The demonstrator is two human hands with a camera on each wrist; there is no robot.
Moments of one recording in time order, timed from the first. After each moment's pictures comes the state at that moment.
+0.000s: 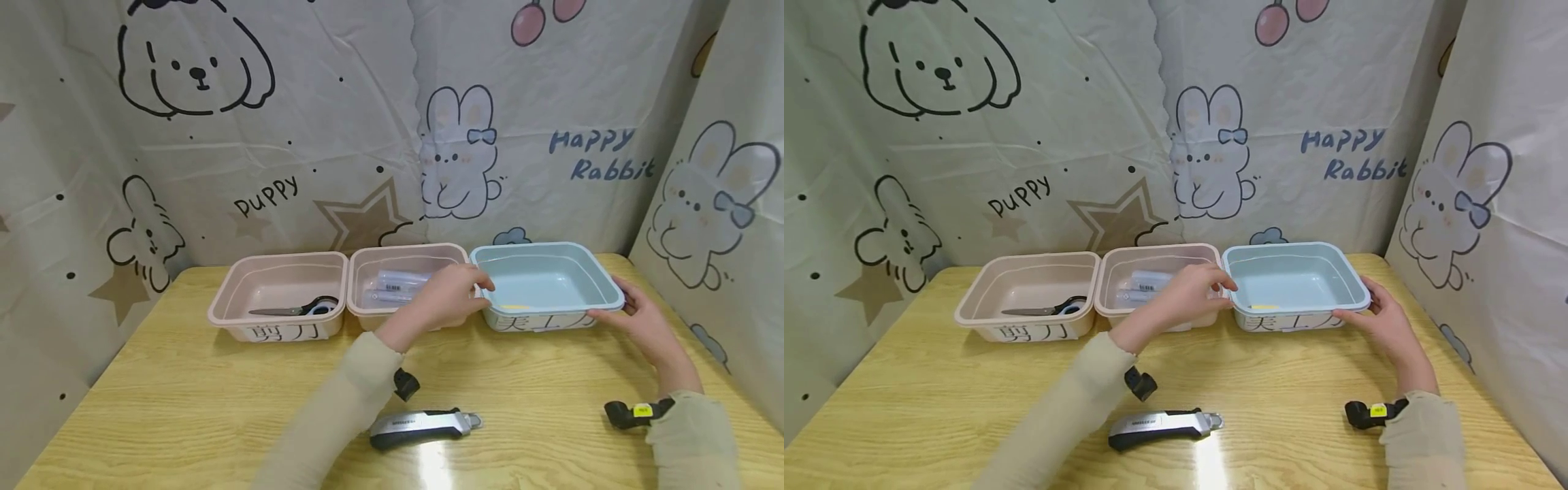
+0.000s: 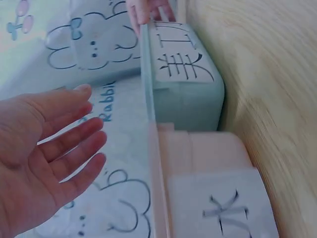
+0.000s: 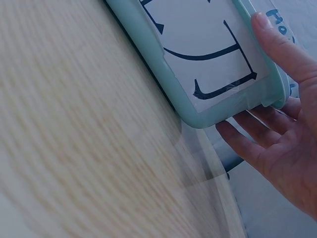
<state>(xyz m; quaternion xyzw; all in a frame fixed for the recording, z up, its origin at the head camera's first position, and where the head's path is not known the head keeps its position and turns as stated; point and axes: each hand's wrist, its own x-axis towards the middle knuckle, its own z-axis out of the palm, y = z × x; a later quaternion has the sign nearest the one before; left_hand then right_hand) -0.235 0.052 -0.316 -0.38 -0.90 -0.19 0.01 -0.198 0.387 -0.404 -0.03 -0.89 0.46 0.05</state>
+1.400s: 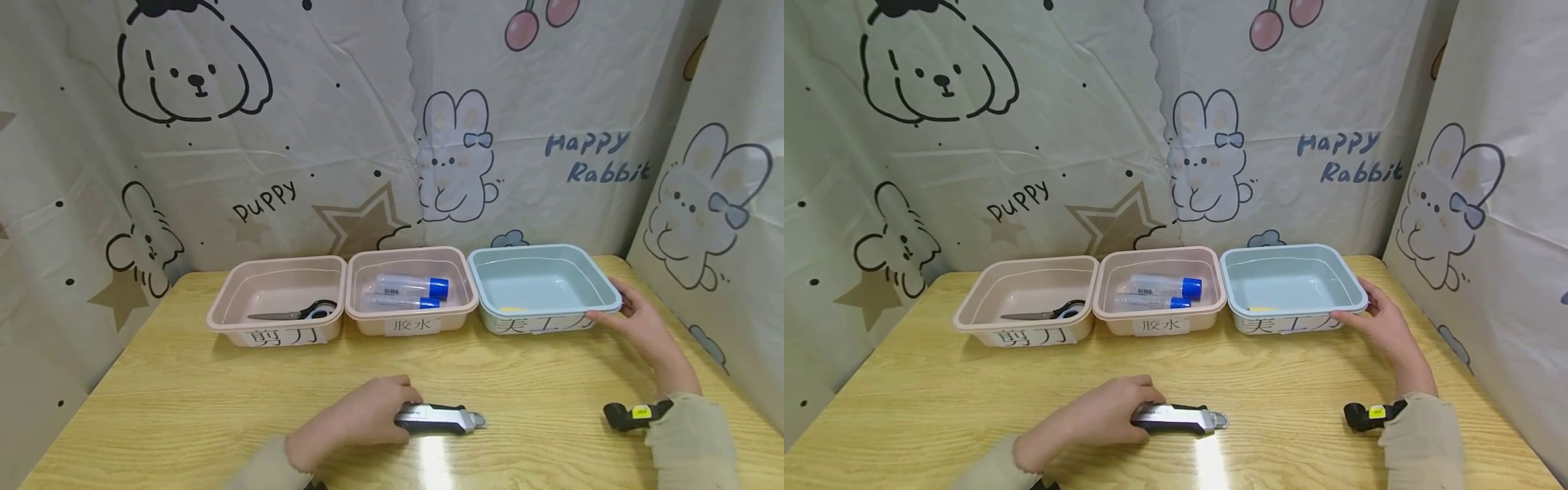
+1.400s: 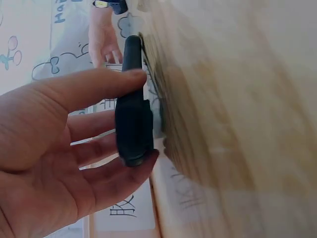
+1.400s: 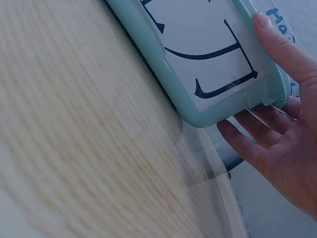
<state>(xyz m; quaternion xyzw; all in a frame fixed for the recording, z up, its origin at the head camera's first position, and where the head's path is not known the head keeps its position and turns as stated) -0.142 -0.055 -0.386 -0.40 -0.90 -0.15 -0.13 -0.196 0.386 -0.402 -0.04 -0.89 0.45 0.05</state>
